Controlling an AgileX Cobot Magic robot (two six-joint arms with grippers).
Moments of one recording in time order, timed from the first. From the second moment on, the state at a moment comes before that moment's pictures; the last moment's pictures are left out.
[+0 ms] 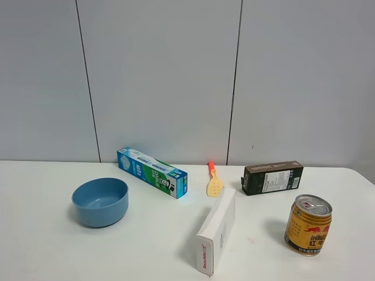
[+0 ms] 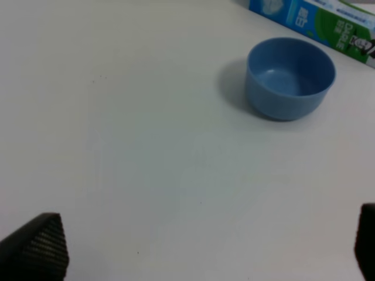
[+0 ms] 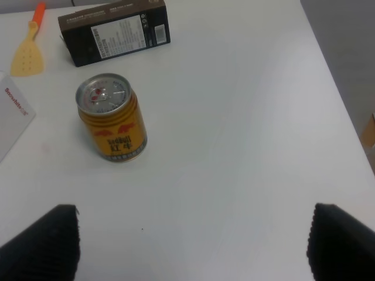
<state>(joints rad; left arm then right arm) 0.01 0.00 -0.51 -0.02 1.05 -0.01 -0.02 0.00 -0.49 -0.01 1.07 0.05</state>
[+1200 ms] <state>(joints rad) 0.01 0.00 -0.51 -0.02 1.05 -0.01 -0.02 0.10 -0.49 -0.01 1.06 0.03</state>
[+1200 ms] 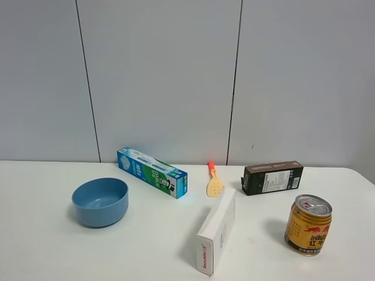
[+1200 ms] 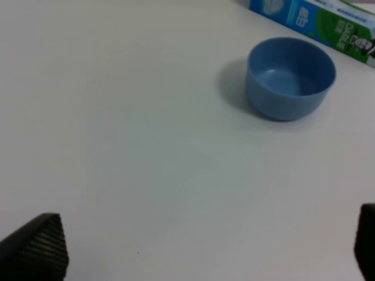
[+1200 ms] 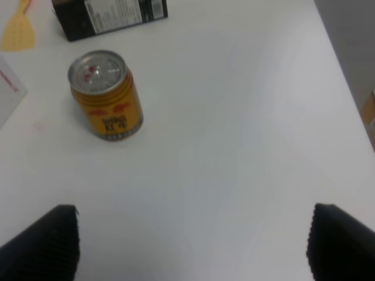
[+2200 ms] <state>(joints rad) 0.01 0.00 -0.51 -0.02 1.05 -0.01 -0.02 0.92 -1.07 0.06 1.12 0.02</state>
